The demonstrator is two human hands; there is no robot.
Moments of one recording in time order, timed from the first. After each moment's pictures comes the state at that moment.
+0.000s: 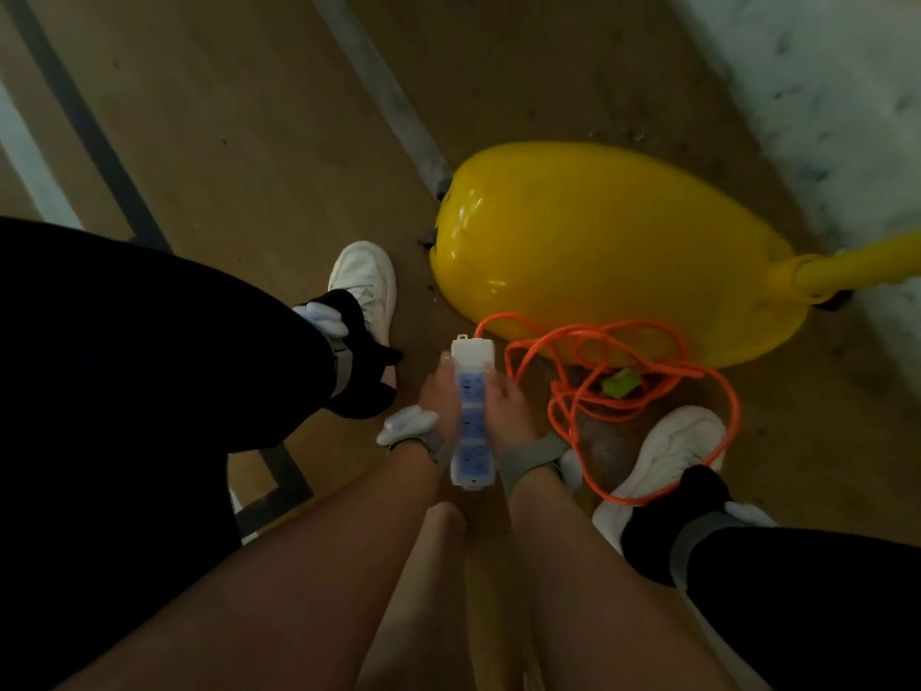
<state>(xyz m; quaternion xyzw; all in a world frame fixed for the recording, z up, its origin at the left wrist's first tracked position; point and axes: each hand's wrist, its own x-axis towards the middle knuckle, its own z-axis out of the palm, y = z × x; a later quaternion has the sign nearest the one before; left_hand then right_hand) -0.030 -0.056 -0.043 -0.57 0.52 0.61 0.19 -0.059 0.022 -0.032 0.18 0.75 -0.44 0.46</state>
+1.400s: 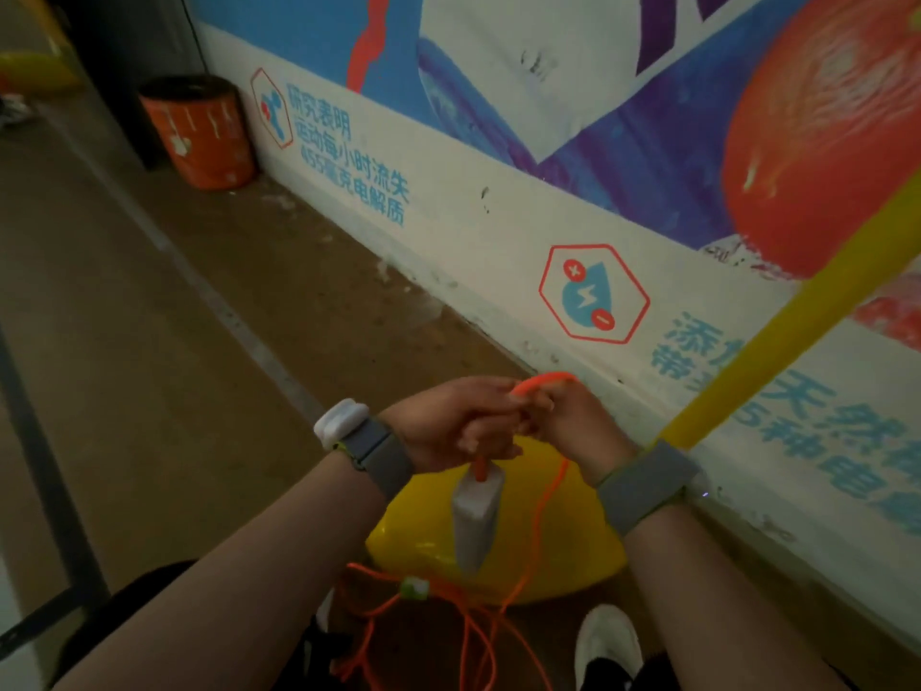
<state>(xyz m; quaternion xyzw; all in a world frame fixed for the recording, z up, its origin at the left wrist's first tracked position) -0.186 -0.095 0.270 0.12 0.44 0.82 0.34 -0.232 0.062 0.255 -0.14 0.85 -0.49 0.15</state>
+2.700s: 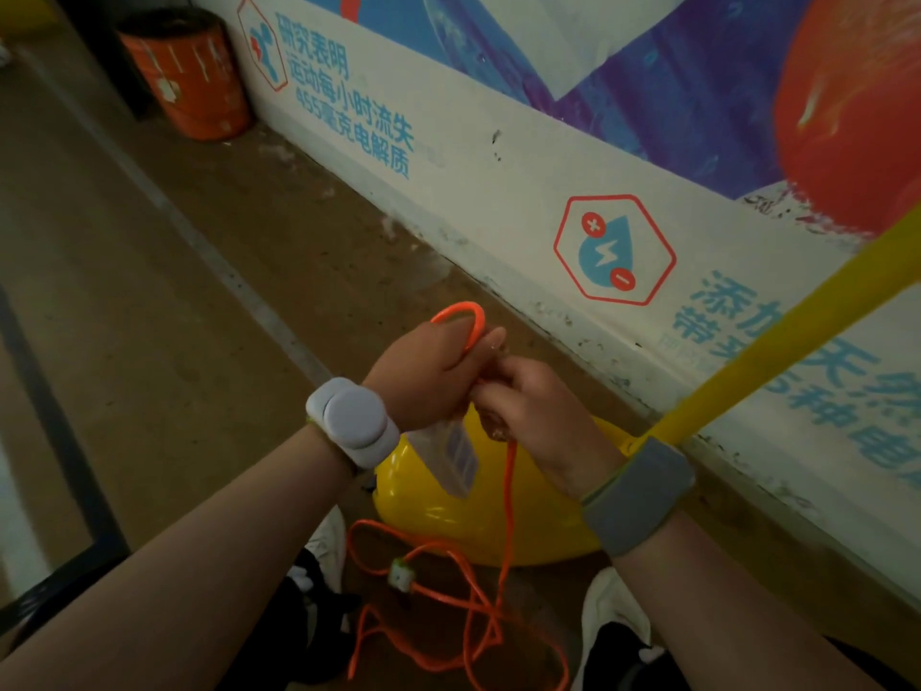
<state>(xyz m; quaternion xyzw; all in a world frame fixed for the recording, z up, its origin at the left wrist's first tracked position) -0.195 -0.116 0.268 0.10 0.93 0.35 -0.06 -0.195 0.026 0.275 -0.17 0.75 -0.59 0.23</state>
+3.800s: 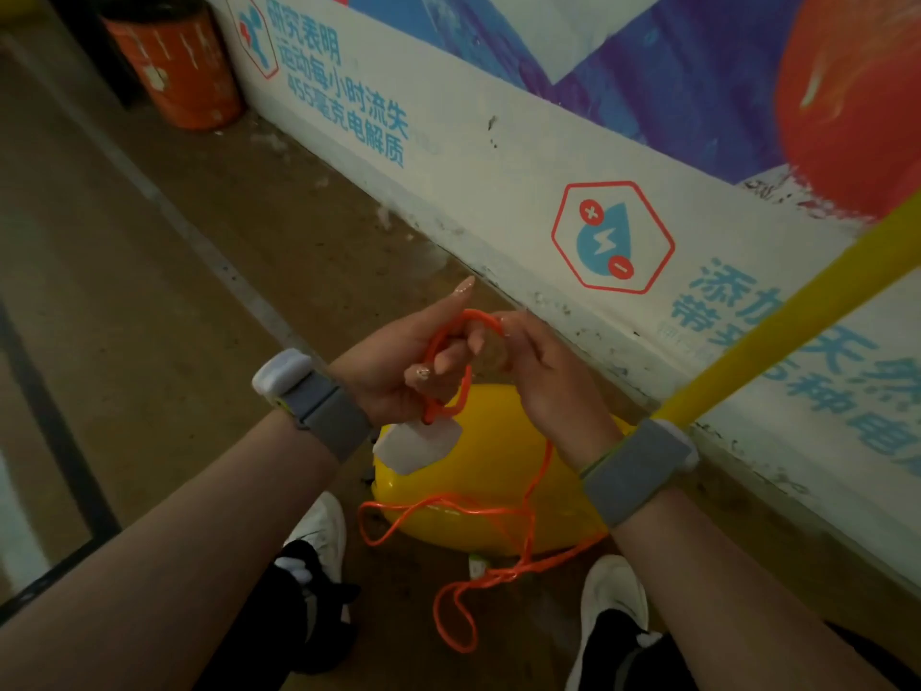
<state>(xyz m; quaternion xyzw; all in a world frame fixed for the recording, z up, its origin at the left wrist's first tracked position) -0.194 -0.123 0.281 -0.01 0.45 0.85 0.27 -0.214 0.035 0.260 -0.18 0.84 -0.51 0.06</state>
